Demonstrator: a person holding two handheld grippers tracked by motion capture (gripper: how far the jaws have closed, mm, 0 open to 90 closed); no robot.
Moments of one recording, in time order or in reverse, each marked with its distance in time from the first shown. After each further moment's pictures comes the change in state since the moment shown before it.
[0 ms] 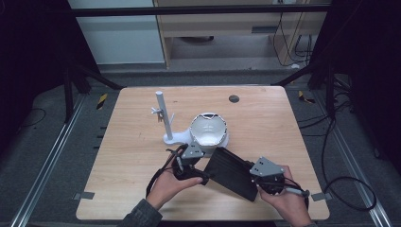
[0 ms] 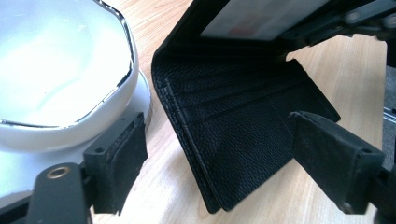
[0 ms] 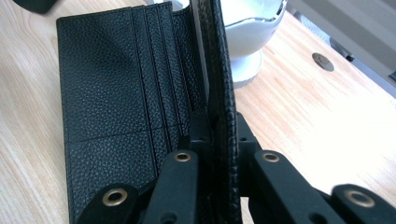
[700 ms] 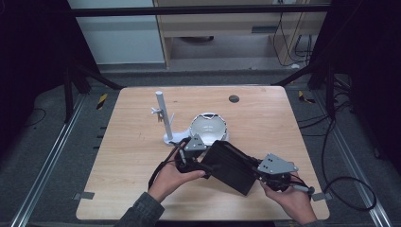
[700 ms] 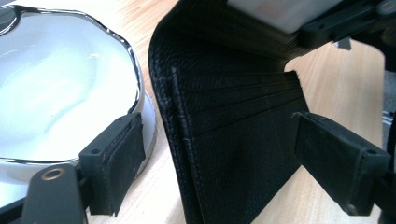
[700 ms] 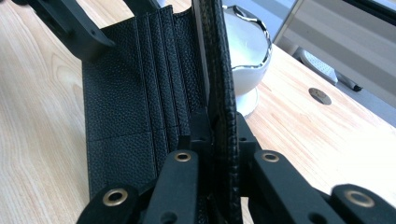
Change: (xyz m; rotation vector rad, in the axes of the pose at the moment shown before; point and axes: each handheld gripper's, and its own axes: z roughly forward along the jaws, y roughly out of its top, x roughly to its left) left arm 0.005 0.018 0.000 -0.008 -0.005 0.014; right arm -0.013 0.006 -0.013 -0.153 0.048 0.036
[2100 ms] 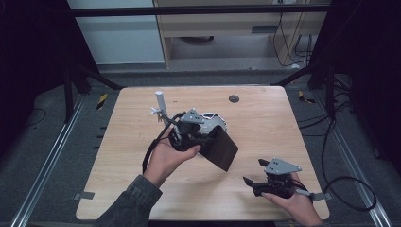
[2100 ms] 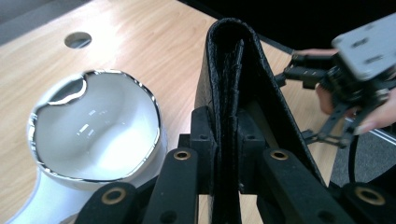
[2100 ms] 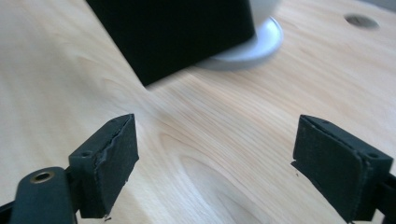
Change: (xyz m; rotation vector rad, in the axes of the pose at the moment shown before) left arm 0.006 0.083 -0.062 0.046 0.008 -0.063; right arm -0.006 -0.053 0.012 0.084 0.065 0.253
